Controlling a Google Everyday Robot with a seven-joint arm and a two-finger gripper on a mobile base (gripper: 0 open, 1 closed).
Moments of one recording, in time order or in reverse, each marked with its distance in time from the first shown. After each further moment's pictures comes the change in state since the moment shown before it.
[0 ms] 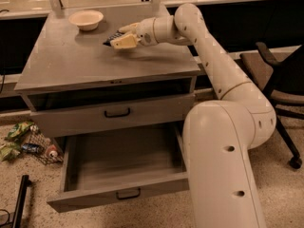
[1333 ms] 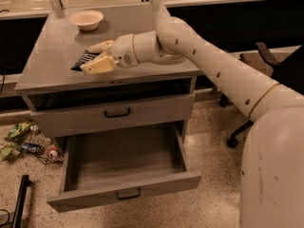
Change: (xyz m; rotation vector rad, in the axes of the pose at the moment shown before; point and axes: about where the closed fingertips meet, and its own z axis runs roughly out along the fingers) arm -0.031 0.177 0.016 -0.209 -0.040 -0.046
